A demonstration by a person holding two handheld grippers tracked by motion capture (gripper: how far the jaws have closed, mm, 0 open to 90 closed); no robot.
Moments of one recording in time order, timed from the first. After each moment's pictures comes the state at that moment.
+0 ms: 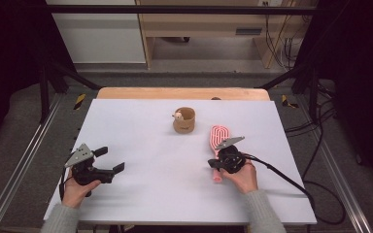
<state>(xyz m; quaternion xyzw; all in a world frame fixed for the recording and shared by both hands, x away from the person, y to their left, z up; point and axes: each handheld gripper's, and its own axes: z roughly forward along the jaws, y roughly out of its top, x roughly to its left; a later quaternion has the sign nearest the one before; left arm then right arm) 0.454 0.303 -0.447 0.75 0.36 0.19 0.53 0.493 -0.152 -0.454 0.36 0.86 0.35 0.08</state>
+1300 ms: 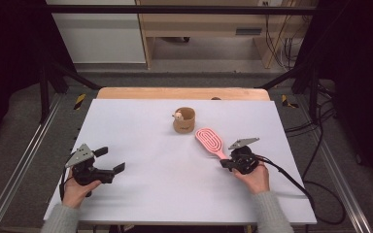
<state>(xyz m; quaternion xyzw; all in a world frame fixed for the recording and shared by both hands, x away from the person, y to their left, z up) 0.454 0.302 -0.447 0.75 0.36 0.19 0.53 0.489 -0.188 -0.454 0.40 0.85 0.34 0.09</state>
